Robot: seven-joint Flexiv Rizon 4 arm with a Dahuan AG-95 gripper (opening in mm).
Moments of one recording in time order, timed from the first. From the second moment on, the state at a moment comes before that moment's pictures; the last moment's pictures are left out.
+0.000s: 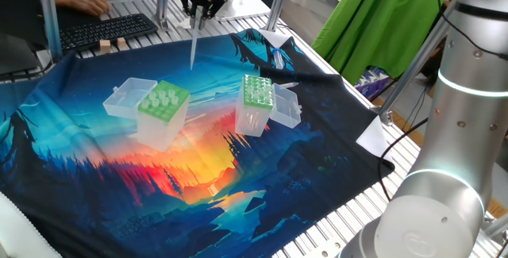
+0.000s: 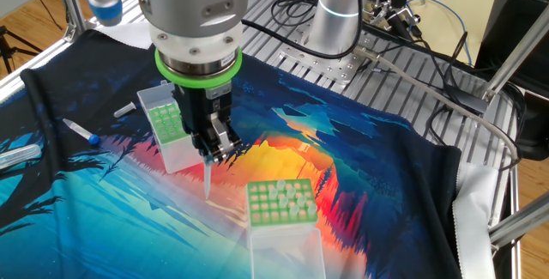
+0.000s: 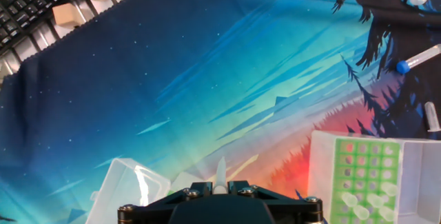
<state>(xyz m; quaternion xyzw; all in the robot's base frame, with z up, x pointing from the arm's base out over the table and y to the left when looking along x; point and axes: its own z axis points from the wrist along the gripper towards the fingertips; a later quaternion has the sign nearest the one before) 0.667 0.036 0.283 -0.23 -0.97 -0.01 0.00</state>
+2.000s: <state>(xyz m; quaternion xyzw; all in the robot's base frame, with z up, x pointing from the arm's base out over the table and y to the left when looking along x) 0.554 -0.107 0.302 -0.12 -0.99 -0.03 0.02</state>
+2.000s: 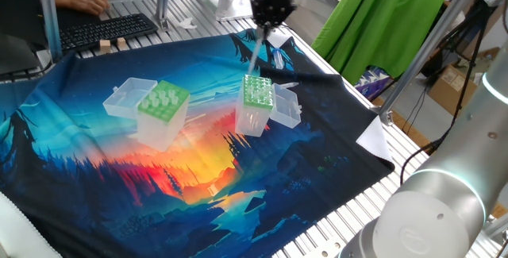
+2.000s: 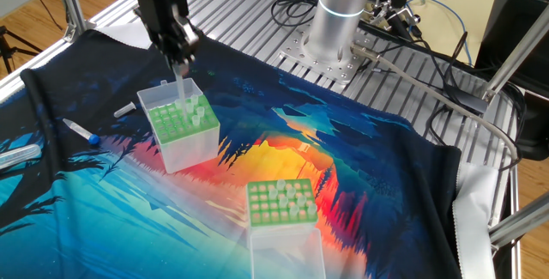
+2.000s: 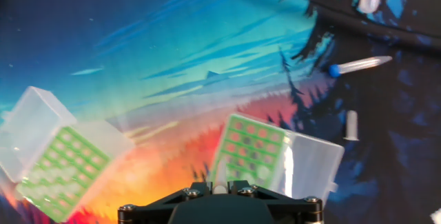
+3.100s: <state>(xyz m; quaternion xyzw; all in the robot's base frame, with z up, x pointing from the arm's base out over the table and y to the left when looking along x) 0.533 -0.109 0.276 -0.10 -0.99 -0.02 0.01</state>
